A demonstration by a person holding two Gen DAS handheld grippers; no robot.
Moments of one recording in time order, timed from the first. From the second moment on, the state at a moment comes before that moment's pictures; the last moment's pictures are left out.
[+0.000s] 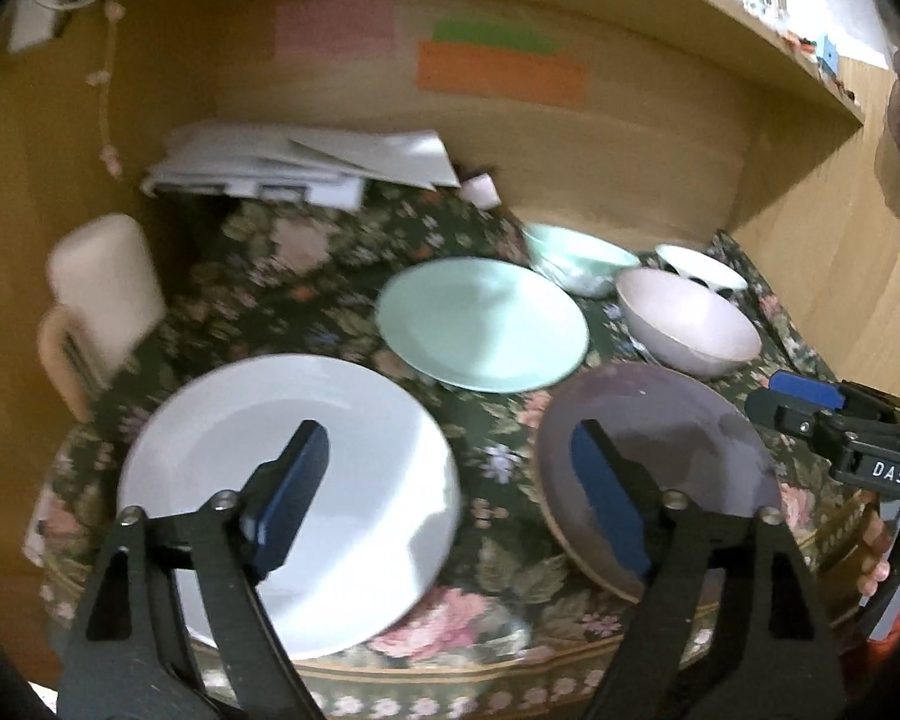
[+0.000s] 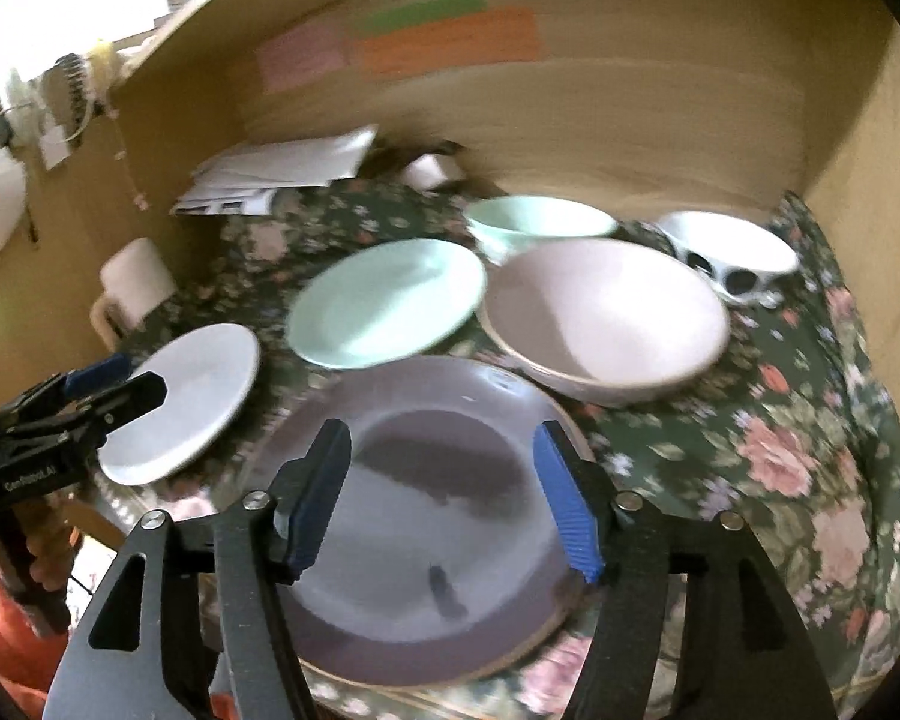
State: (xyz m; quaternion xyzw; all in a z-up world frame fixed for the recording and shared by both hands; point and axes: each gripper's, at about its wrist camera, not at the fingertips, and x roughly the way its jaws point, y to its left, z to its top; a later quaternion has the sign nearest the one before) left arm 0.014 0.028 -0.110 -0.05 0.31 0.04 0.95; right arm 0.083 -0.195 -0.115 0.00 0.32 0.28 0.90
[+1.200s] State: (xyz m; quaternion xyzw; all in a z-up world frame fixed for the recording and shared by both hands) left arm -0.024 0.174 -0.167 -0.13 0.38 0.12 0.91; right arm 0.109 -0.015 -0.152 -0.07 0.40 0.38 0.83
